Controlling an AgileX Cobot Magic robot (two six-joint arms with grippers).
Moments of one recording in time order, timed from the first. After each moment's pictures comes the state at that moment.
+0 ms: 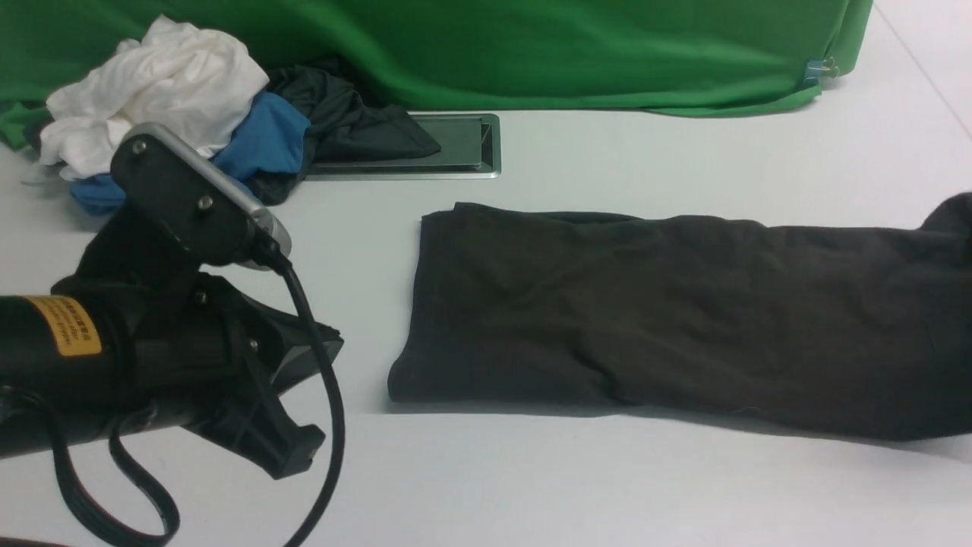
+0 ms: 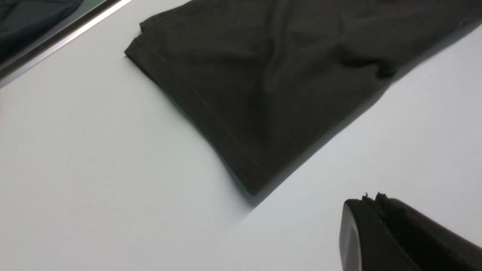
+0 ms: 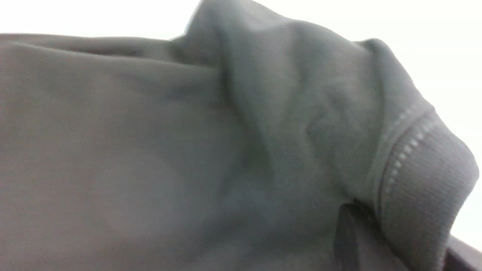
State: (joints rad) right arm -0.36 1.52 -1.30 0.10 1.02 -0.16; left arm -0.45 0.95 -0.72 -0.23 0.59 0.42
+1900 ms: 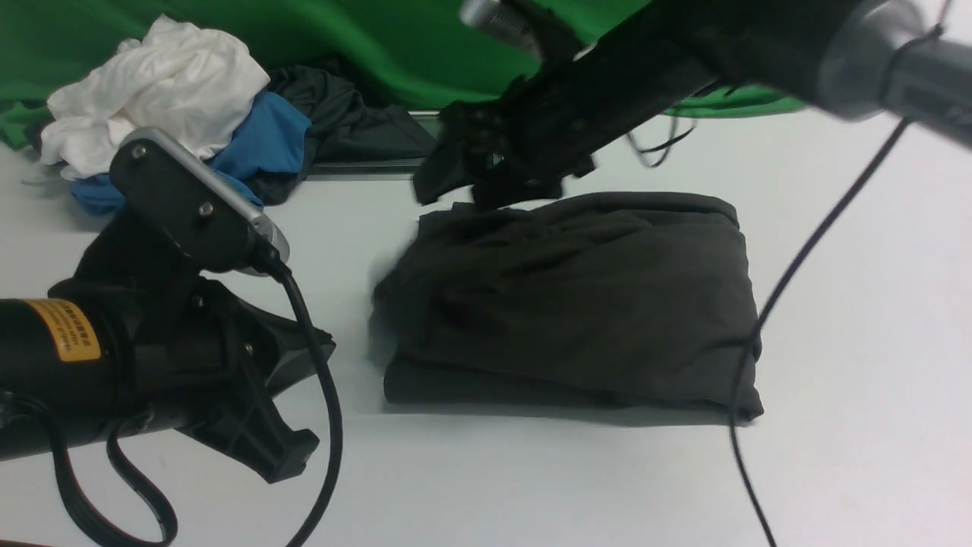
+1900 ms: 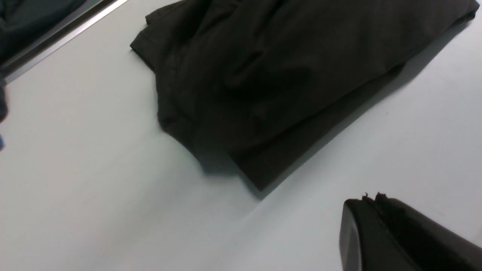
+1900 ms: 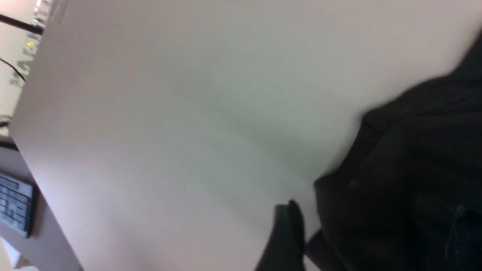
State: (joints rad) right arm 0.42 2.05 -1.83 0.74 1.02 -0.22; left arm -0.45 0.95 -0.72 -0.19 0.60 0.41
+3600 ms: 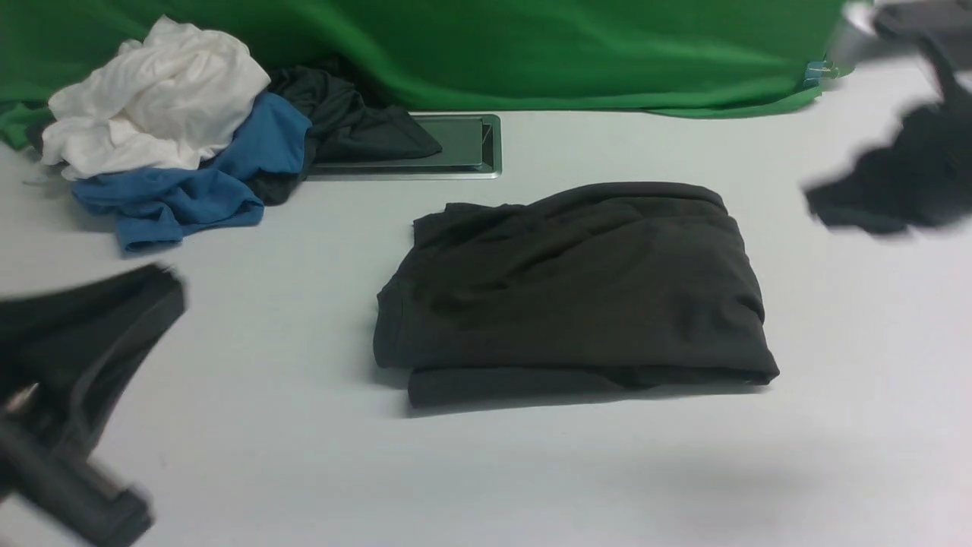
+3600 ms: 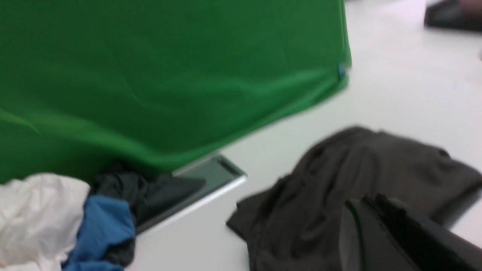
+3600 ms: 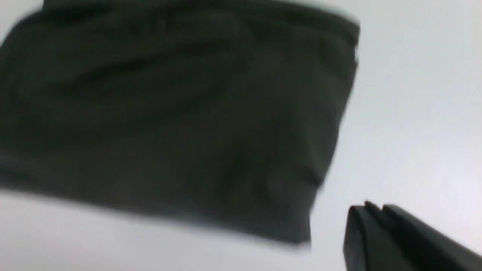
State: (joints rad) right arm 0.20 1.26 -1.00 0.08 0.77 0.03; left arm -0.45 0.38 -0.40 -0.08 0.19 0.32
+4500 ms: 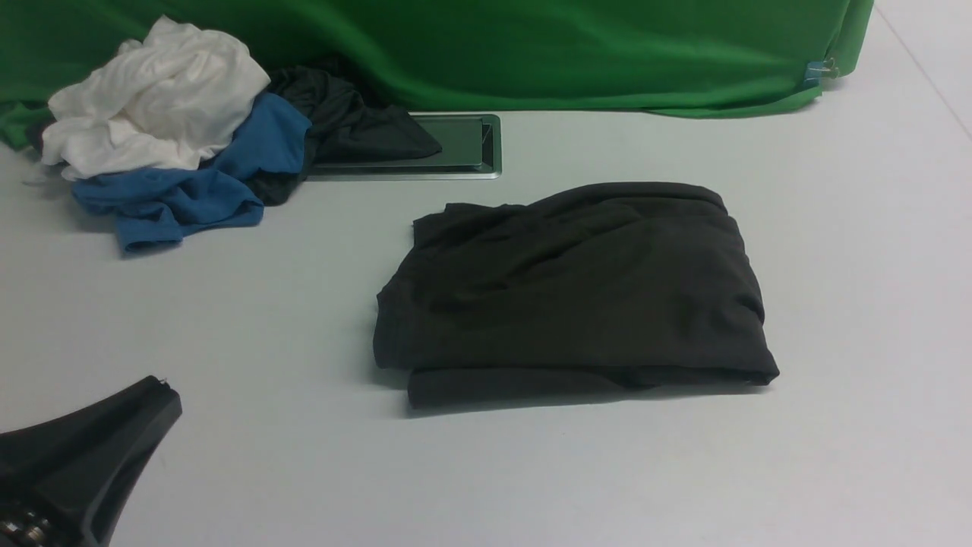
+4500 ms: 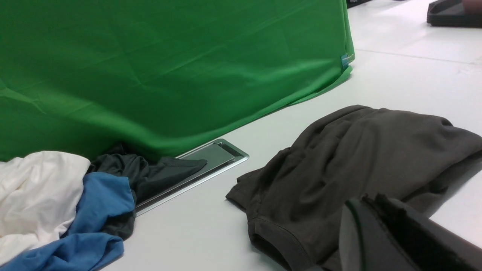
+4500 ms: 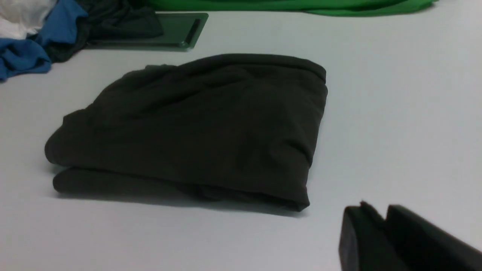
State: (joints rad) right arm 0.20 0.50 -0.53 0.08 0.62 0.11; left arm -0.45 0.22 -0.19 -0.07 0.13 0.32
